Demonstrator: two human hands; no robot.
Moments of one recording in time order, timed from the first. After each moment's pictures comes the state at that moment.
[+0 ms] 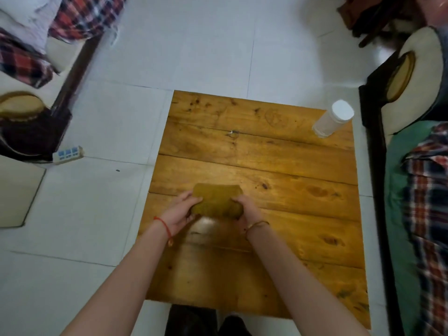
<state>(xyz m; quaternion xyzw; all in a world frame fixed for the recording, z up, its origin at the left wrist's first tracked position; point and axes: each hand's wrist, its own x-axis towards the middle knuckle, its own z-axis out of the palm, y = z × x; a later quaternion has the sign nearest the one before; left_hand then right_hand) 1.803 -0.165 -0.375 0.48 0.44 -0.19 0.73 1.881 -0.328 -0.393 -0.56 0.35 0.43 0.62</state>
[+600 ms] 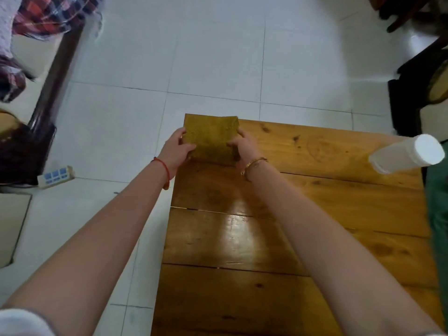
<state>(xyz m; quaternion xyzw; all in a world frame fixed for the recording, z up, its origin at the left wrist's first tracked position) 2.044 0.052 -0.441 0.67 0.36 -0.10 0.64 2.130 -0.111 -0.466 -0.66 0.21 0.39 0.61</state>
